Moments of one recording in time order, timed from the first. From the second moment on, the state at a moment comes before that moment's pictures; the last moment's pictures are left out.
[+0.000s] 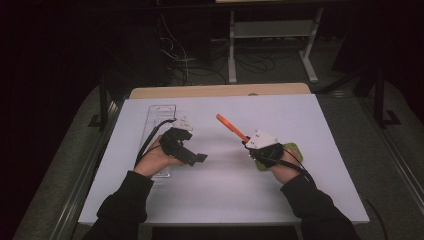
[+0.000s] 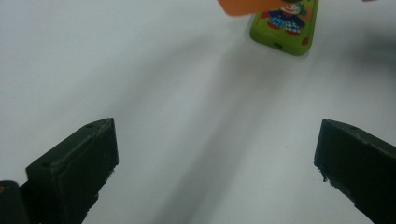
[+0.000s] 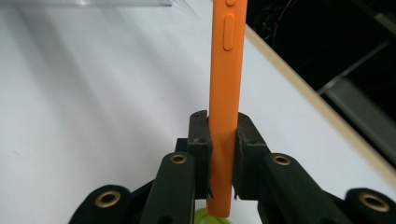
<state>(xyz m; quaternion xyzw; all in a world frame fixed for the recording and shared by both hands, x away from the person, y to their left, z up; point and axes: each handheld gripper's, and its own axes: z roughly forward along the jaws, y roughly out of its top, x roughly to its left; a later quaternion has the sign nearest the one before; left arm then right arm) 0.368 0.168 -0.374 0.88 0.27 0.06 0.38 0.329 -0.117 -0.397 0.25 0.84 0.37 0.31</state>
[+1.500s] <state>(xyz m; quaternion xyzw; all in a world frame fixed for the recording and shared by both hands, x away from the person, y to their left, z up) 0.391 0.138 -0.351 0.82 0.31 0.03 0.48 0.340 -0.122 -0.397 0.34 0.80 0.47 0.15</state>
